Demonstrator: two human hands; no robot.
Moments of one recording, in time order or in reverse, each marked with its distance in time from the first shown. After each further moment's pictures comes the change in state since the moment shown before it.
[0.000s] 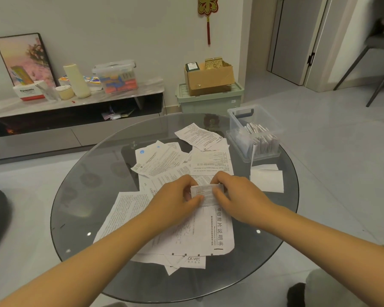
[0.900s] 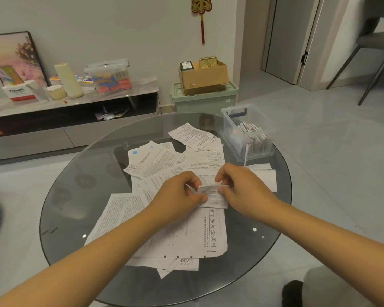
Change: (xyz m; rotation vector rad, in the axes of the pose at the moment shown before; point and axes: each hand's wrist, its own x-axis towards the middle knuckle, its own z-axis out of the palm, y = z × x) left_hand 0.015 0.012 0.010 -0.163 0.007 -0.045; right_hand -0.003 0.012 -0.012 0.078 0.098 0.080
